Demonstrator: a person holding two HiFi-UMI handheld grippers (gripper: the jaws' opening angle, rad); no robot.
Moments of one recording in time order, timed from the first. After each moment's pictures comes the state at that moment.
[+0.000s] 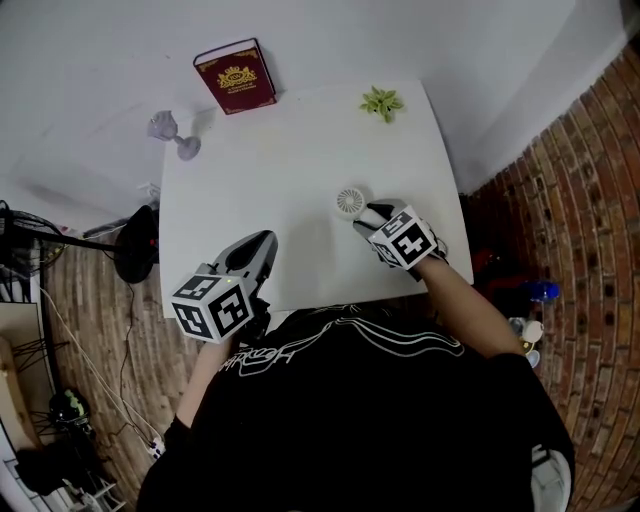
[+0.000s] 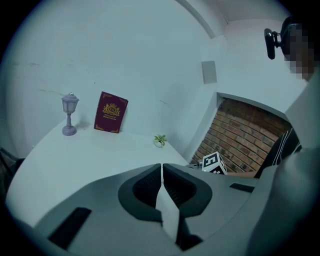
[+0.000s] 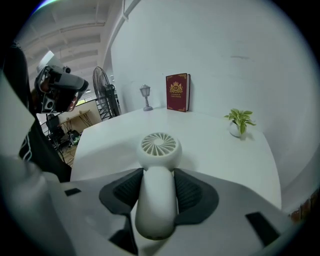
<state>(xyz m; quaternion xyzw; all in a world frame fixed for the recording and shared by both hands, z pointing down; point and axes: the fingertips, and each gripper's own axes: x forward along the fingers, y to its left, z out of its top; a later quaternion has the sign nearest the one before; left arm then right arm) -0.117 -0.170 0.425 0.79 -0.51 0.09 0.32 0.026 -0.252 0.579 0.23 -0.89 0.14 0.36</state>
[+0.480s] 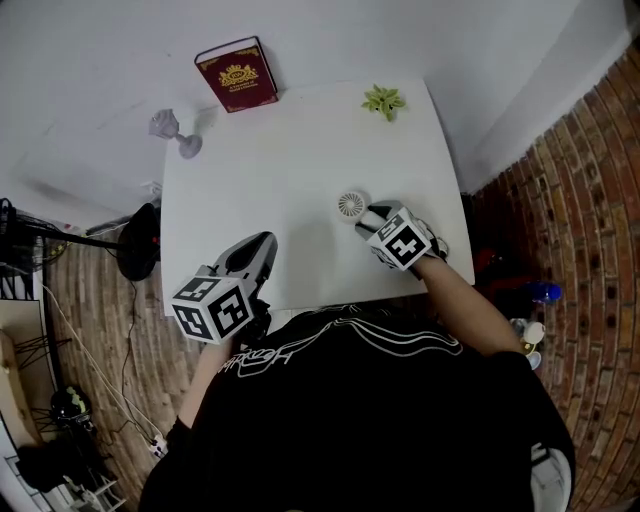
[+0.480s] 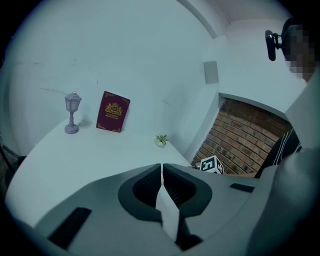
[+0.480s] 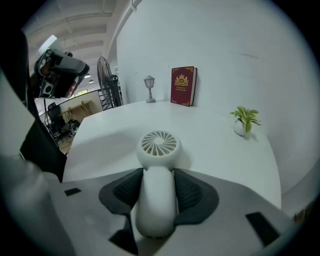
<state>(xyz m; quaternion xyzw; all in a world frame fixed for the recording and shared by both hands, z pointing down) -0.119 -0.167 0.428 0.78 -0.52 0.09 0.32 0.026 -0.250 0.603 0.22 -0.88 0.11 0.40</state>
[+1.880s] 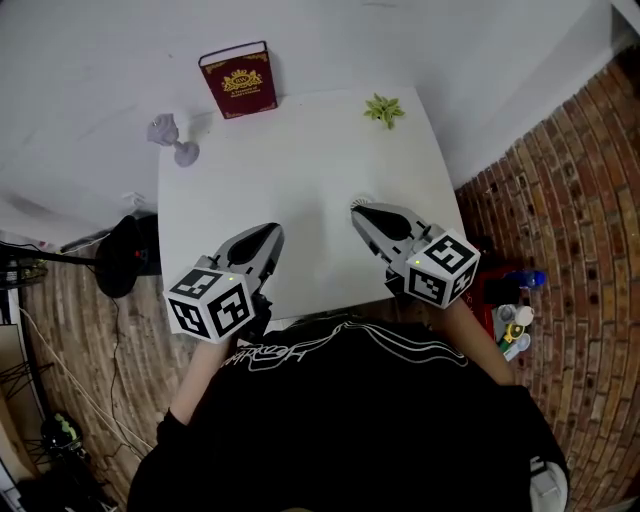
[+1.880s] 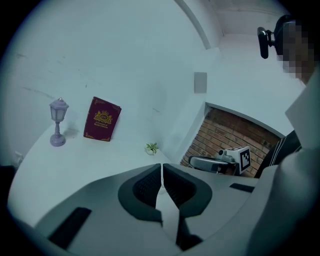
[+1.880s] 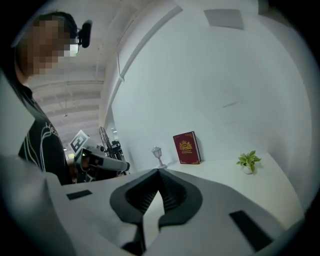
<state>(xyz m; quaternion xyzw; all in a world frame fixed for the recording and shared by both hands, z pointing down) -0.151 -0.184 0.390 0.84 -0.44 0.06 0.31 -0.033 -0.213 0.388 0.27 -0.94 0.18 0.08</state>
